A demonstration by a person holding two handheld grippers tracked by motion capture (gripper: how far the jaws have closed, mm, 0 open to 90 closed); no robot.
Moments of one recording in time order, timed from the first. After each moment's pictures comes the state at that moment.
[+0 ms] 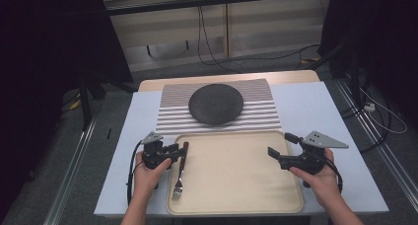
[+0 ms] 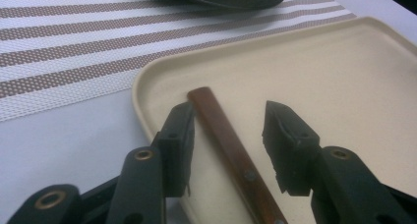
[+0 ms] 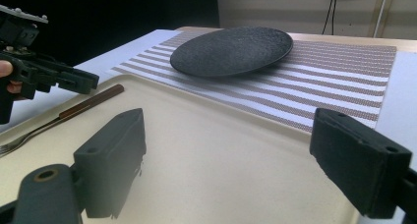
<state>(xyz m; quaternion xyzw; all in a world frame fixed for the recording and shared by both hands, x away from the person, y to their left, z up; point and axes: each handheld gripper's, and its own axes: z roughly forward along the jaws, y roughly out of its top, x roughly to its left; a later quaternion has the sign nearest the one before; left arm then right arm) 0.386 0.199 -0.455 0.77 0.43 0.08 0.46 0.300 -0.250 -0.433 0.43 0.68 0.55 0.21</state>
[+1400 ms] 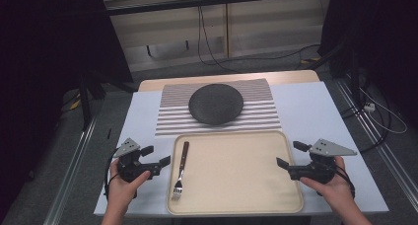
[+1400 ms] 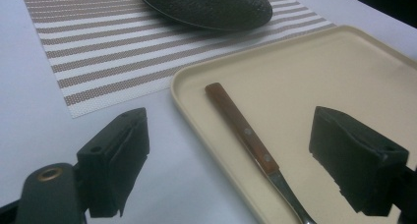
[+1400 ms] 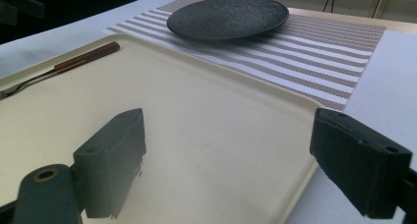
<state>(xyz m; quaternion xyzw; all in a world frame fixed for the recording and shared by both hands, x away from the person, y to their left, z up) 0.346 0.248 -0.420 0.77 0.40 0.13 0.48 0.279 -0.269 -0.437 0.41 0.72 0.51 0.22</state>
